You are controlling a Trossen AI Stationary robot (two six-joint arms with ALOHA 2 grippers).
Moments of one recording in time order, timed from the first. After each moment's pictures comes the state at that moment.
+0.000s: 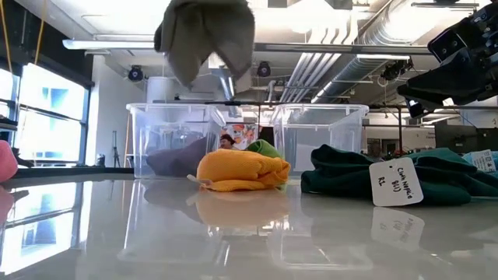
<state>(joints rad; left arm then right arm) -0.14 1.34 1.39 -0.64 -1.11 -0.03 -0.01 0.20 0.01 0.04 -0.16 0.13</state>
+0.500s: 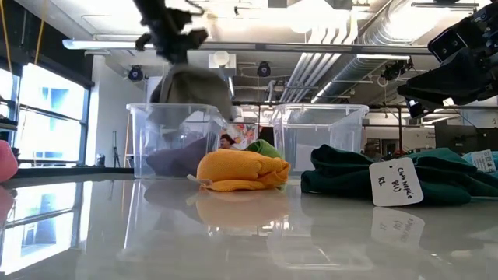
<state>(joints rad) 0.42 1.32 1.20 -0.63 -0.70 -0.37 -0.01 0.20 0.01 0.04 -0.17 0.13</state>
